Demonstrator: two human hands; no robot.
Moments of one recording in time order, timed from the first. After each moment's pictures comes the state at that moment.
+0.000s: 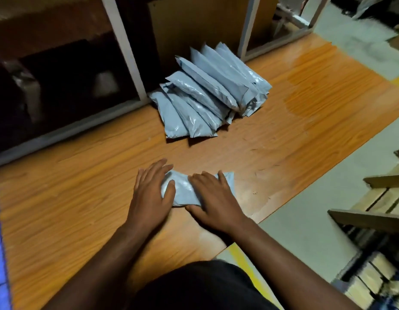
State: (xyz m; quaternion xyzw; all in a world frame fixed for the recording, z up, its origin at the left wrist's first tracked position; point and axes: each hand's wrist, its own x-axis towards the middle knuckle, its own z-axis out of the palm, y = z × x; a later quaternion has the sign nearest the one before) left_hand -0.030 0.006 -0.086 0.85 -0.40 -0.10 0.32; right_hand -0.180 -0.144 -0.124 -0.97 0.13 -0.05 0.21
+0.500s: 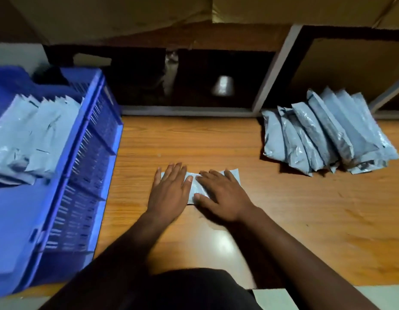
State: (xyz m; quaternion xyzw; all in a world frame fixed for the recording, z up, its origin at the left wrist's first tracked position) left_hand 0.018 0.149 -0.107 0.97 -0.19 -0.07 0.16; right_hand -0.031 -0.046 -0.118 -0.97 -0.11 0.02 0.21
